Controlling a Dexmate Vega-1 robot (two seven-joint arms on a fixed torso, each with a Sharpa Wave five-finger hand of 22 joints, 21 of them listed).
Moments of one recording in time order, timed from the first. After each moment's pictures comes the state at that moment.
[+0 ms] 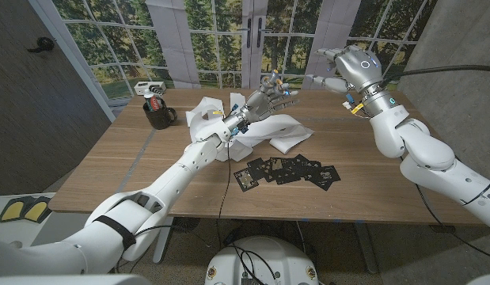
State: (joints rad) left arm 0.57 0.22 0.51 -1.12 -0.88 -0.14 -0.79; left_hand 0.81 0.08 -0.25 -0.04 0.27 0.97 -0.10 0.24 0.23 0.67 -0.15 0.74 0.84 0.38 -0.04 0.33 0.36 0.13 0.16 0.28 0.21; right arm -1.02 -0.98 -0.30 -2.11 -0.83 -0.25 -0.39; right_hand 0.43 0.03 0.15 -0.06 0.19 0.44 -0.11 0.20 0.25 0.61 -0.13 1.06 0.56 0.86 -0.11 0.21 0.81 0.47 0.05 0.65 0.18
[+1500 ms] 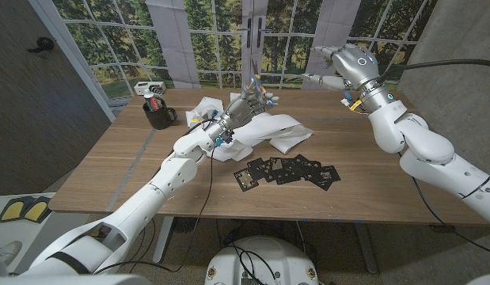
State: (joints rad) left arm 0.77 0.45 0.49 -1.48 -0.80 -0.27 -0.54; left_hand 0.66 -0.05 -0.34 0.02 0.29 1.01 -0.06 0.24 0.24 0.71 -0.14 0.75 0.79 0.38 -0.05 0.32 0.38 0.13 0.18 0.28 0.21; right arm -0.97 -0.97 -0.31 -2.08 -0.80 -0.20 -0.35; right_hand 0.34 0.01 0.11 -0.03 0.19 0.39 -0.09 0.19 0.24 0.58 -0.10 1.06 0.53 0.84 -0.10 0.21 0.82 0.46 0.07 0.61 0.18
